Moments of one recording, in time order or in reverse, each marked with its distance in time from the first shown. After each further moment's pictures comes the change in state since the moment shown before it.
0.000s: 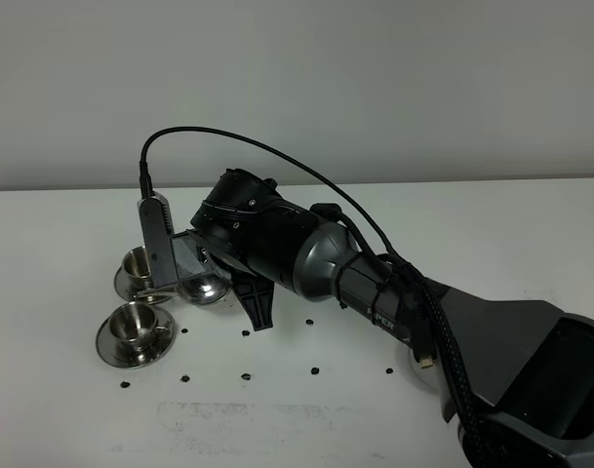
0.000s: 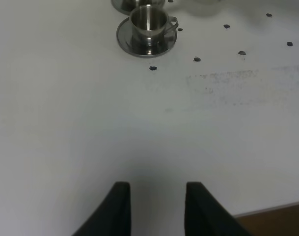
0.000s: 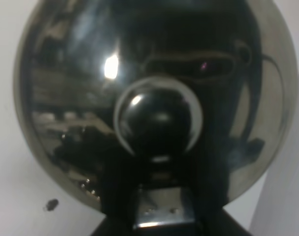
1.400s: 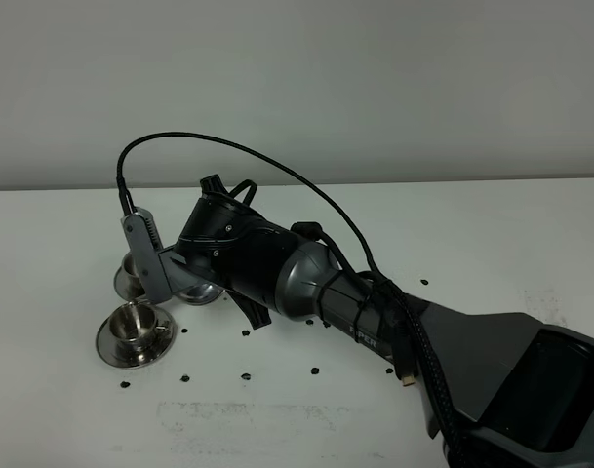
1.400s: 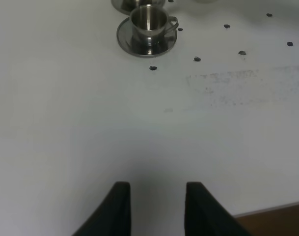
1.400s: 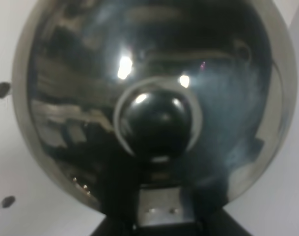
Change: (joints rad) left arm 0.000 0.000 0.000 0.000 0.000 0.000; right arm 0.036 0.025 0.000 -0.153 -0.037 0.005
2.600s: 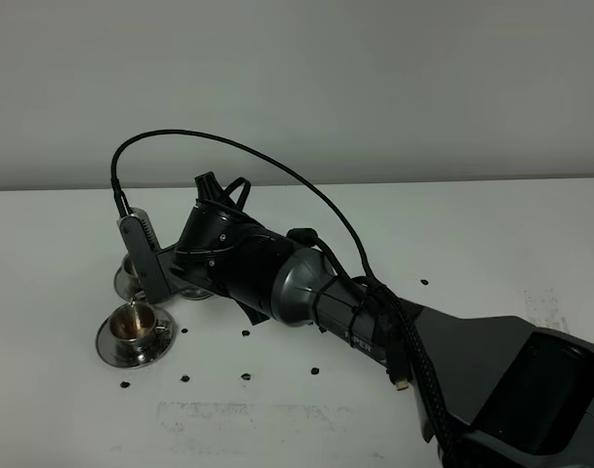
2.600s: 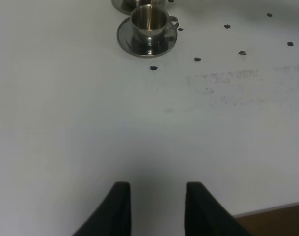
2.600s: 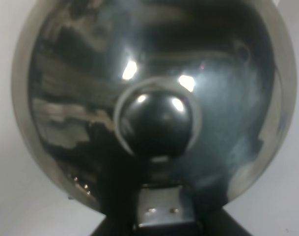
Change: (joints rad) left arm 0.000 0.000 0.000 0.002 0.000 0.000; right arm 0.006 0.015 0.000 -0.071 -0.035 0.025
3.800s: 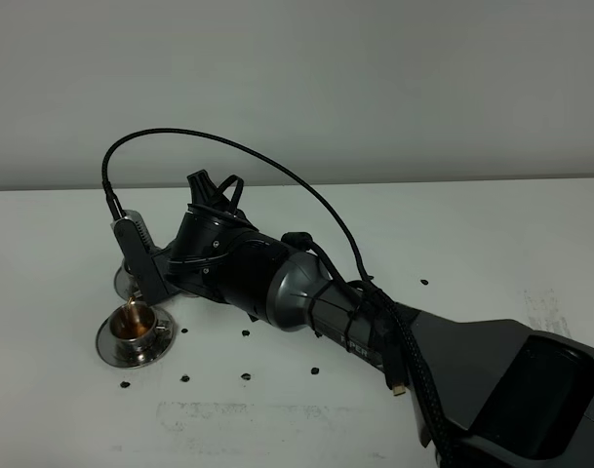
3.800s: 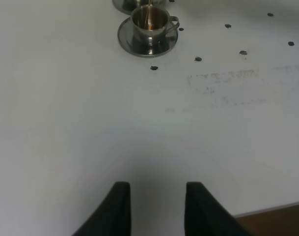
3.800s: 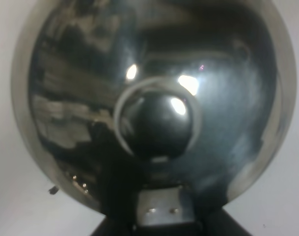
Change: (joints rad) left arm 0.000 0.000 0.000 0.002 0.000 0.000; right arm 0.011 0.000 0.000 -0.054 -0.007 0.001
